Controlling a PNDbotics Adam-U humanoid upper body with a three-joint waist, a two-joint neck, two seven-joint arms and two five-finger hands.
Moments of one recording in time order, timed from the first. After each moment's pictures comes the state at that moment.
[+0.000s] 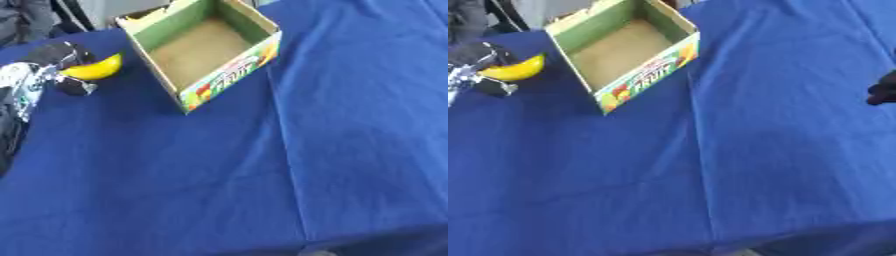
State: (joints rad) left arm -0.76 0.72 0.05 -0.73 -1.02 -0.24 -0.18; right arm -0.35 -0.43 0.06 -1.84 -0.26 0.01 0.03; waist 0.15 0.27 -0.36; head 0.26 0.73
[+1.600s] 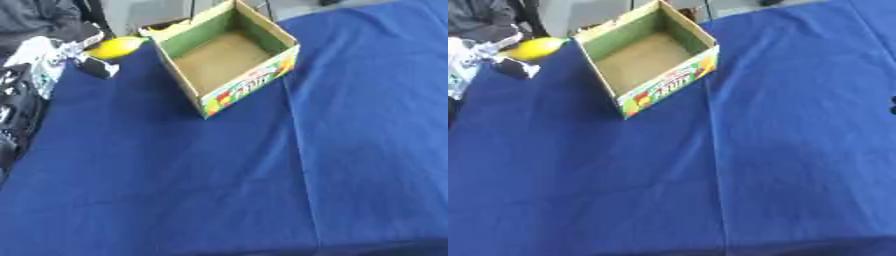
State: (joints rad) left arm -0.81 0.74 0.01 -0.89 -0.92 -0.28 -0.34; right arm -0.33 -0.43 0.06 -1.83 -0.26 0.02 0.04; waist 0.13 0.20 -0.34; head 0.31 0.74
